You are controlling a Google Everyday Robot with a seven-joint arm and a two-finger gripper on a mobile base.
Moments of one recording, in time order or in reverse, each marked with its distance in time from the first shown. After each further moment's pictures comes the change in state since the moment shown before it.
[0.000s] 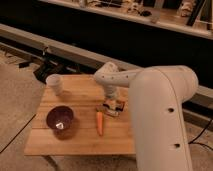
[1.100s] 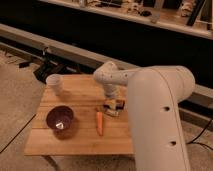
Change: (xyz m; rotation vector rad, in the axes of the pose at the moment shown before) arm 0.004 0.000 0.000 -0.029 0.023 -0.008
